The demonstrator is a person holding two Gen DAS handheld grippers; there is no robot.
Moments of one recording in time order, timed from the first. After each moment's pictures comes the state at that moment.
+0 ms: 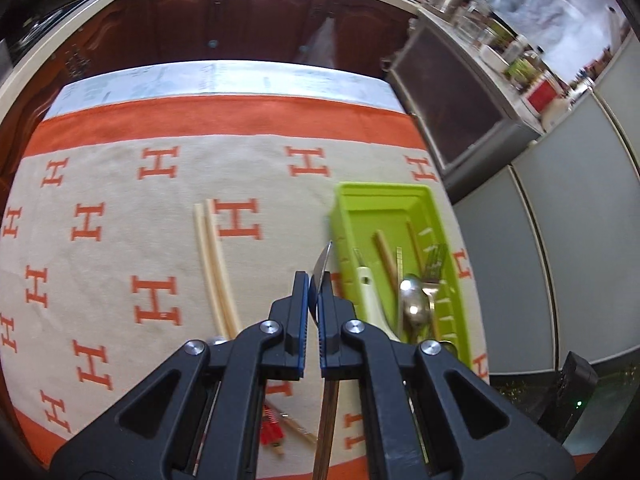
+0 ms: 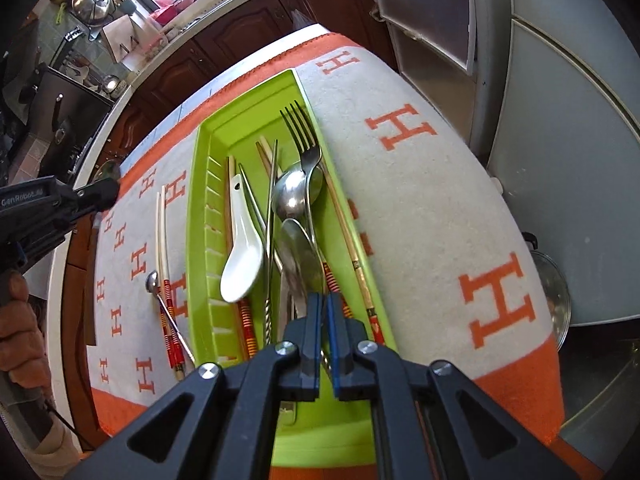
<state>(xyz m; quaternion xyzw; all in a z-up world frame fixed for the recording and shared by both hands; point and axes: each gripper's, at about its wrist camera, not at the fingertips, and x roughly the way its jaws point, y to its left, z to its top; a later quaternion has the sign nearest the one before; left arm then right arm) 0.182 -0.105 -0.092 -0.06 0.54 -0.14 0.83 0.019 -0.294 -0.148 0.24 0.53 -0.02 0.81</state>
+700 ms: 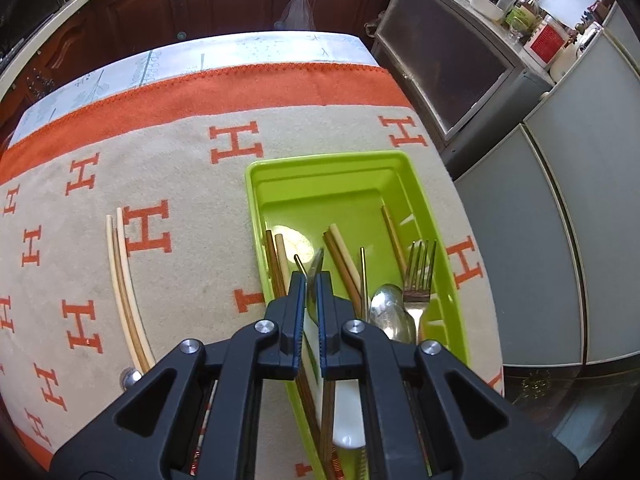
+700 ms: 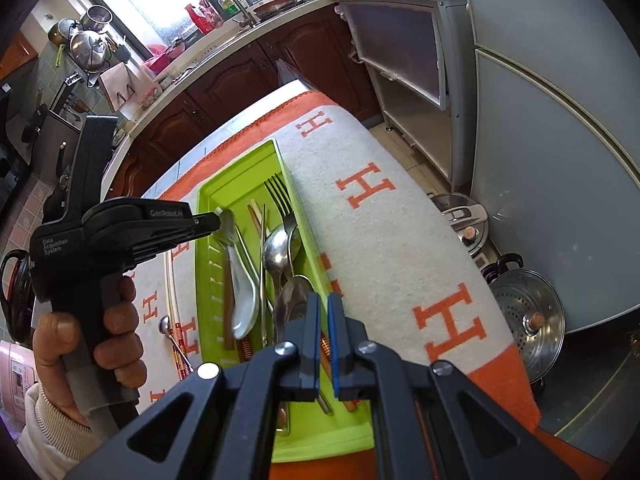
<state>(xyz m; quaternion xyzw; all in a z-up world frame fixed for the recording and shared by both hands) 0.208 -0.194 -0.149 0.00 0.56 -0.14 0.81 0.003 -0.320 -0.115 0.26 0.46 -0.06 0.84</state>
